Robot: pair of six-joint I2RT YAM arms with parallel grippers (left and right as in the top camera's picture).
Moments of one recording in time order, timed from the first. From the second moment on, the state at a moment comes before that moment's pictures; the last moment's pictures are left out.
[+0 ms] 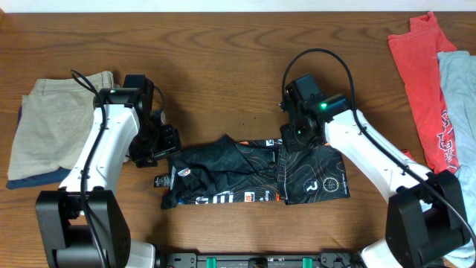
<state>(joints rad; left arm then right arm) -0.01 1.64 1.18 -1.23 0.20 -0.28 0.45 1.71 1.18 -0.86 -0.08 0.19</state>
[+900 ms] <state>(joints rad) -0.01 1.64 1.18 -1.24 0.20 -0.28 0.47 1.89 1.17 -0.71 -0.21 0.22</state>
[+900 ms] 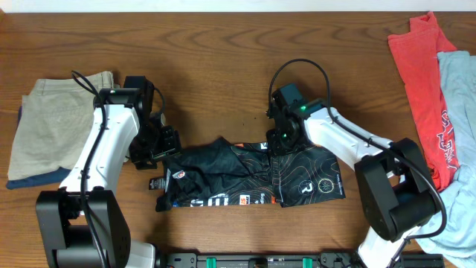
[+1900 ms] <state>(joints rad) -0.01 1.59 0.75 -0.74 0.22 -0.28 0.33 1.55 1.22 -0.99 -0.16 0.22</state>
